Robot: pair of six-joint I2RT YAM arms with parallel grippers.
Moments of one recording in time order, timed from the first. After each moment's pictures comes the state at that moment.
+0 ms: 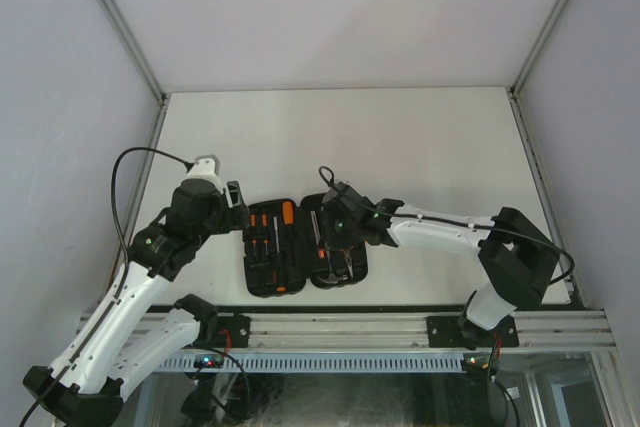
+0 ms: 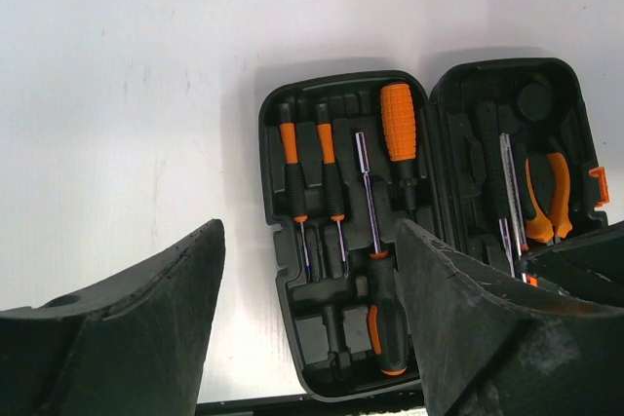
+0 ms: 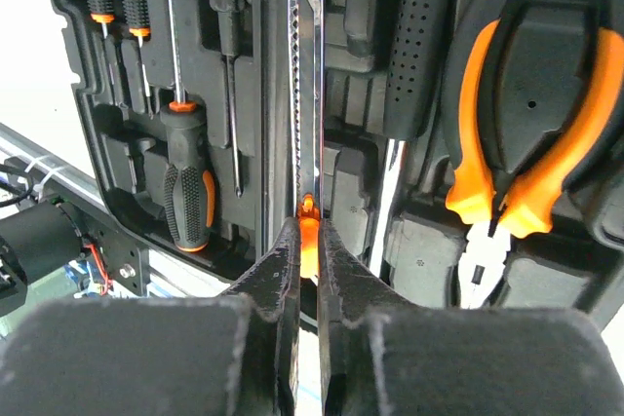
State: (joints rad) left arm -0.46 0.74 0.82 -0.76 -0.26 -0.43; right arm 0.96 1.57 0.98 -0.34 -0.05 0.86
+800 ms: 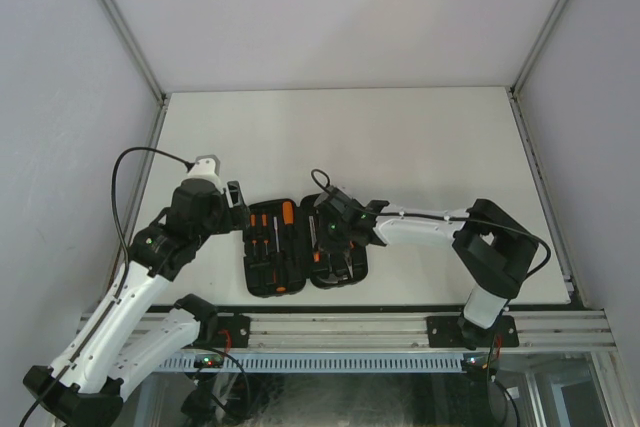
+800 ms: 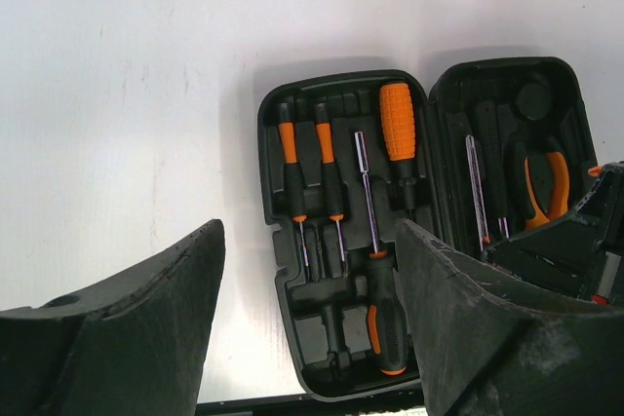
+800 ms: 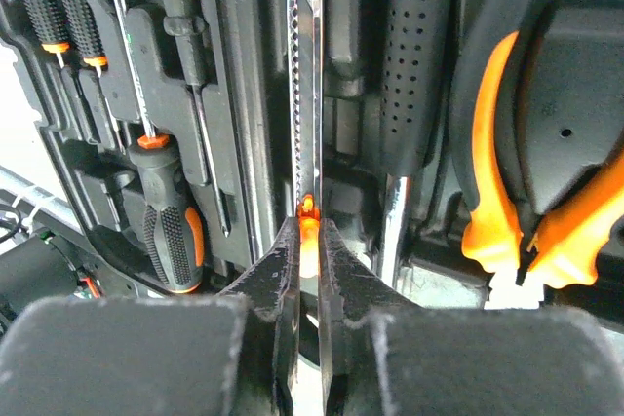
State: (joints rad) left arm -0.46 0.74 0.82 -0.76 -0.26 -0.43; right arm 0.98 1.70 1.00 -0.30 -0.05 0.94
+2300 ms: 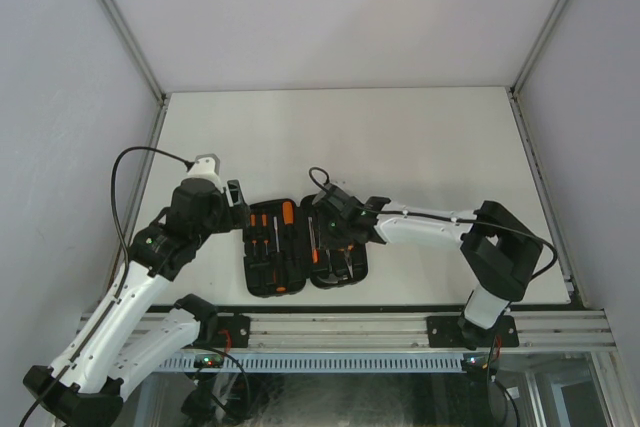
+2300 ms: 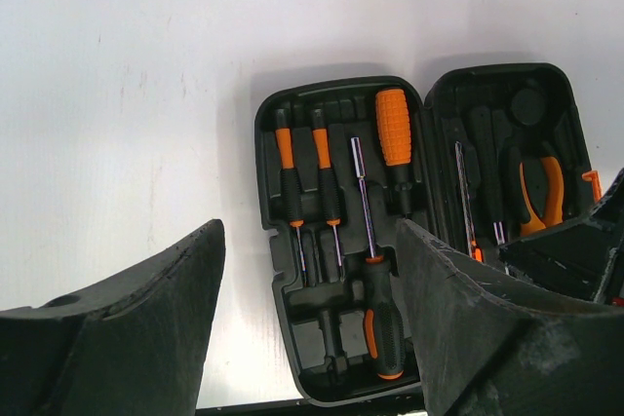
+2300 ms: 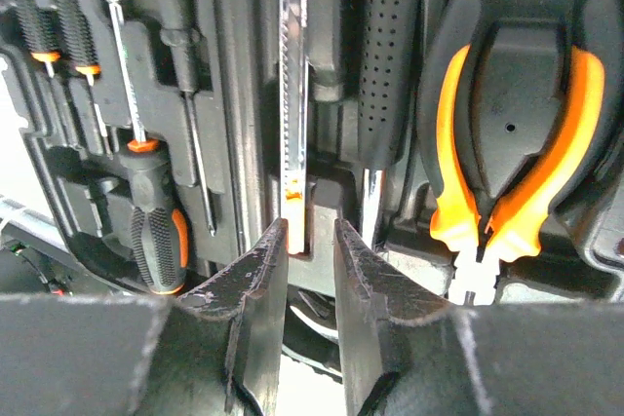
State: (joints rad) left arm -0.46 0.74 0.82 -0.74 -0.25 -0.43; right arm 0.99 1.69 1.05 -0.40 0.03 0.90
